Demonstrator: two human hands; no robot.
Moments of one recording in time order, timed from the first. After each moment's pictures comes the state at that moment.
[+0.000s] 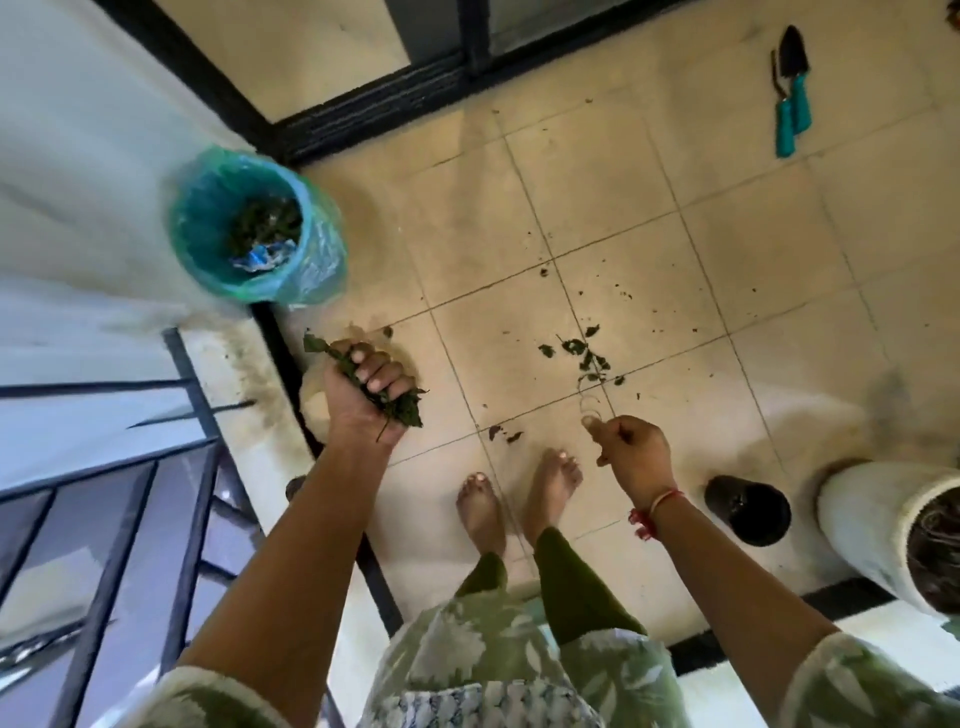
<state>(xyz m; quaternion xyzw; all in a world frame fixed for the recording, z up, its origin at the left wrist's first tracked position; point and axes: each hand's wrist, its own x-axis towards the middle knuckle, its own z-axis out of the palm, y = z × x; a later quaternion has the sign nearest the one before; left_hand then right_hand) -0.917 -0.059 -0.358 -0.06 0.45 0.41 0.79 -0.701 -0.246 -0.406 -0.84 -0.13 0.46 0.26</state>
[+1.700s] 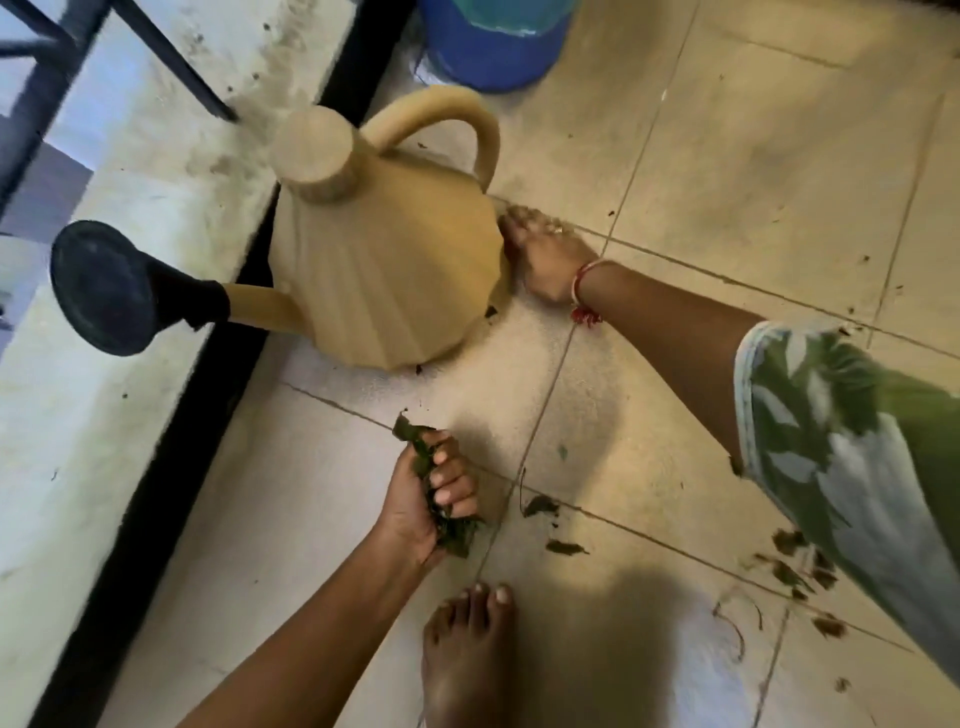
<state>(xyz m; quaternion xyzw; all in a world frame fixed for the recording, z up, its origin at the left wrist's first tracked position) -0.971 -0.242 -0.805 0.03 0.63 0.35 0.69 -0.876 0.037 -0.830 -0.41 -0.87 0.23 -0.12</state>
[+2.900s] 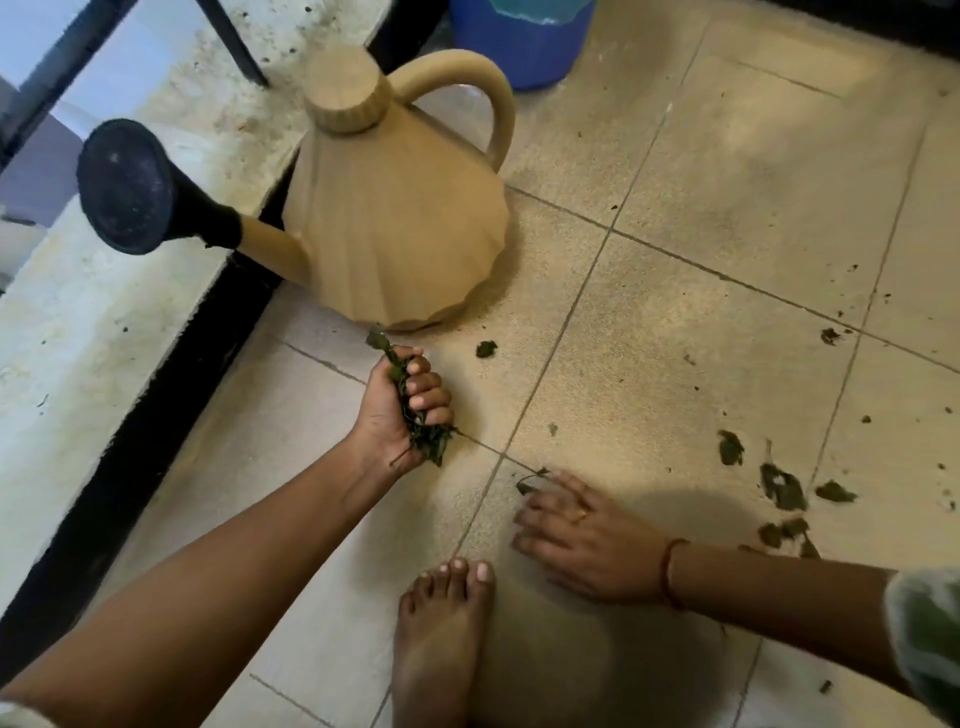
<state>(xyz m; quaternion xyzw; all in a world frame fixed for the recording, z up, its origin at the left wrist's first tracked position) -0.885 -0.369 -0.869 0.40 0.76 -0.10 0.50 -0.713 -0.210 -0.858 -0.01 -0.99 0.11 -0.05</state>
